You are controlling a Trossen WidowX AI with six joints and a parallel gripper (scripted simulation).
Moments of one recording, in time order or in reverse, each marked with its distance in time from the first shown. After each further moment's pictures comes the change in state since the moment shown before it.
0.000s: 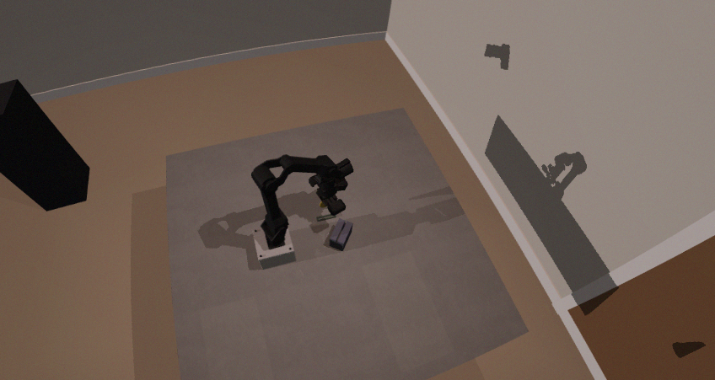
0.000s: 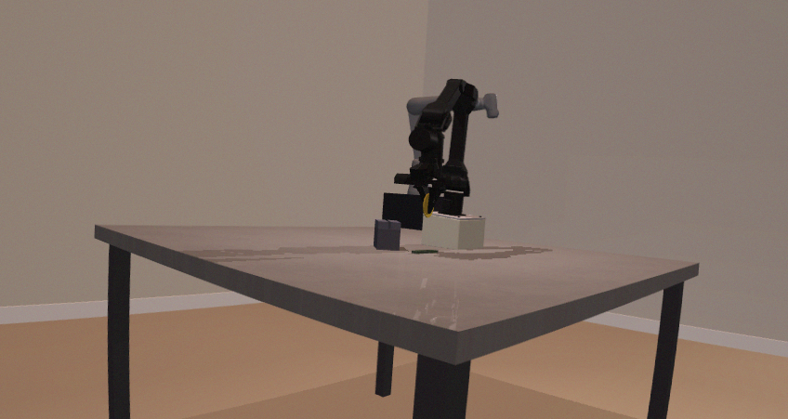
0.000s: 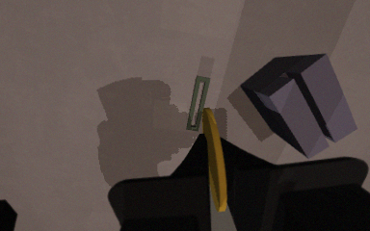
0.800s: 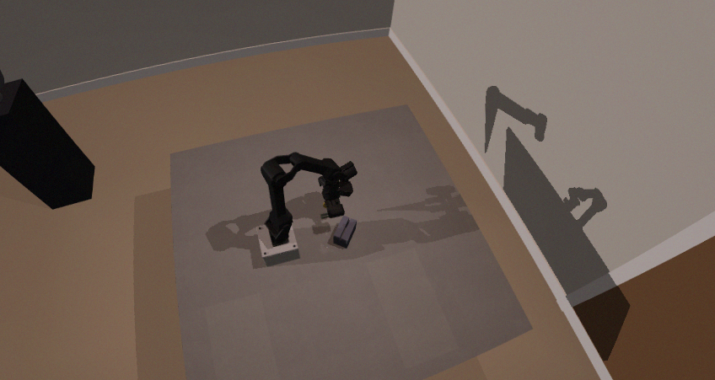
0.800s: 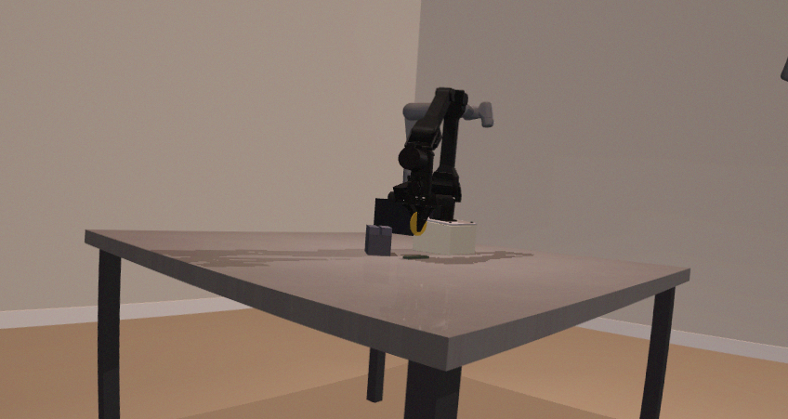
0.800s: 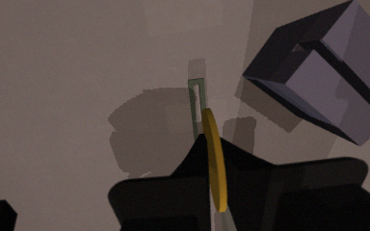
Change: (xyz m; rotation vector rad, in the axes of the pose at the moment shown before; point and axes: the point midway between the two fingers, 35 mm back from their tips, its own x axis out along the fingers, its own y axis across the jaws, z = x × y) arm 0.033 -0.002 0.000 0.294 0.007 -0.002
